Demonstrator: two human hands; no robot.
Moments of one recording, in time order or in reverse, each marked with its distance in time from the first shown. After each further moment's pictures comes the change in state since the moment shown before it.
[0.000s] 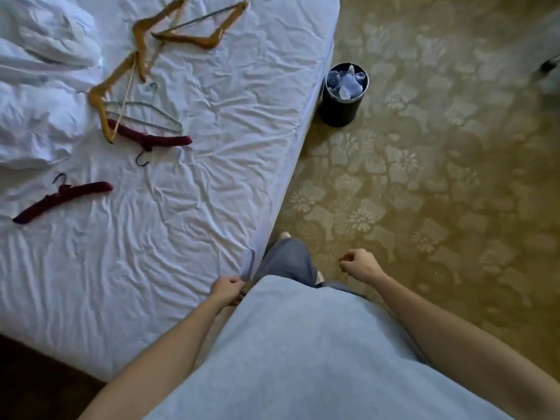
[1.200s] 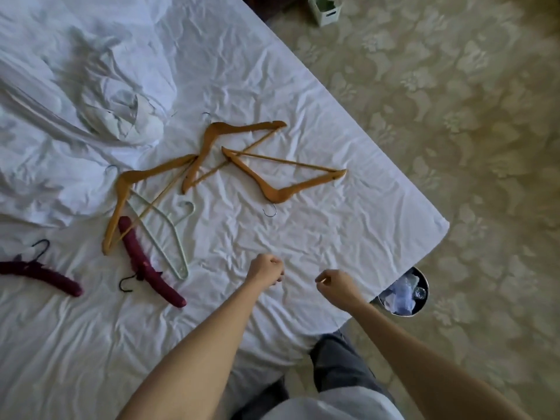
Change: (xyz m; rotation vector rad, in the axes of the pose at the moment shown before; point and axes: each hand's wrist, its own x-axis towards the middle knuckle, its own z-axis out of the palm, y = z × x) left_hand 0.361 0.596 -0.304 -0.507 0.115 -0.025; right_hand 0.457 -0.598 -0.306 -0.475 -0.256 -0.332
